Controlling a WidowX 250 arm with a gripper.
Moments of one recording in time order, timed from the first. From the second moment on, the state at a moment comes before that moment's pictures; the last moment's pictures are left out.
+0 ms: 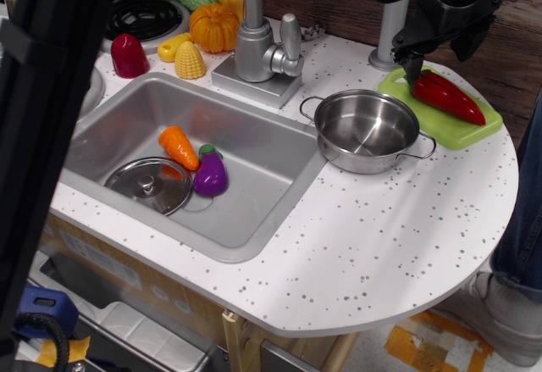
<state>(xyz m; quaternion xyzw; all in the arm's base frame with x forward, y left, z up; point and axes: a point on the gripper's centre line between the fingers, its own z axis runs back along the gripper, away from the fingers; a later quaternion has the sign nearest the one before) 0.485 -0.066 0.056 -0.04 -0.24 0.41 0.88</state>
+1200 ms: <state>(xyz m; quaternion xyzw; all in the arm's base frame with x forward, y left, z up) 0.485 -0.067 0.026 -0.05 -0.22 0.41 0.88</state>
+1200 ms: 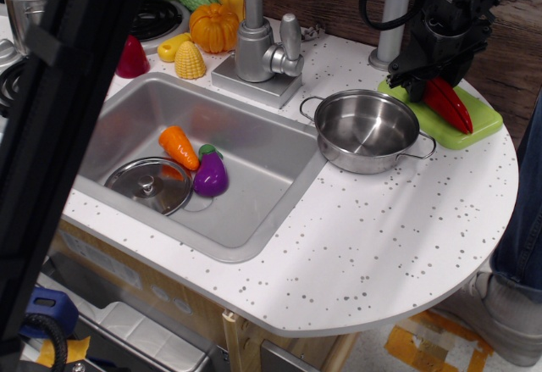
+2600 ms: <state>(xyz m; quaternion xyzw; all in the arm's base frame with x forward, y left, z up) 0.441 -0.018 0.077 0.07 -0.22 0.38 0.89</state>
